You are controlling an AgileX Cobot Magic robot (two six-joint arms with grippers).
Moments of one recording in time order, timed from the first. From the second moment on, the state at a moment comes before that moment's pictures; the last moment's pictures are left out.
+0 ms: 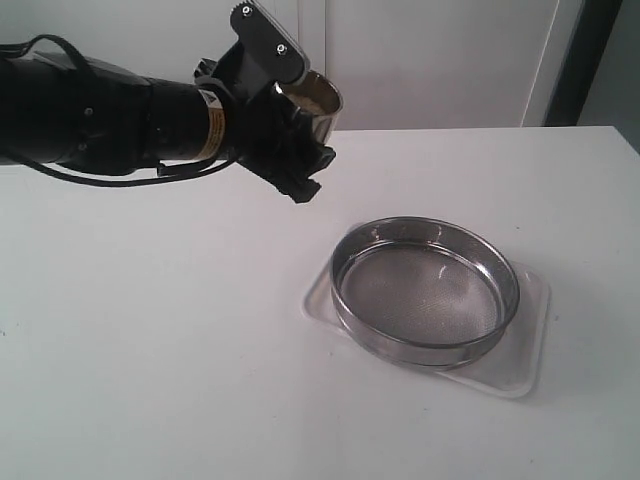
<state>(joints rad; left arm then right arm) -0.63 1.71 -1.22 1.65 -0.10 -1.21 0.07 0.00 -0.01 0.00 0.36 0.24</state>
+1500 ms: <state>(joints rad) -0.66 1.75 -1.23 0.55 0.10 -0.05 0.07 0.00 -0.01 0.00 0.36 0.24</state>
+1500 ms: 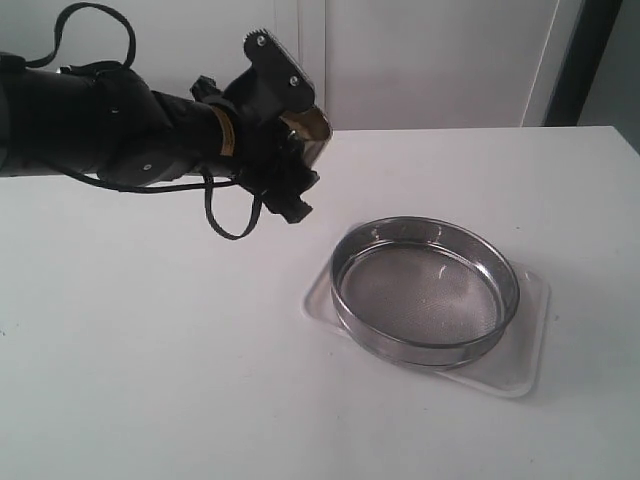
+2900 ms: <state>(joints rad) -0.79 1.87 -1.43 0.41 0.43 0.46 0.07 0.00 -0.01 0.00 0.36 0.24</state>
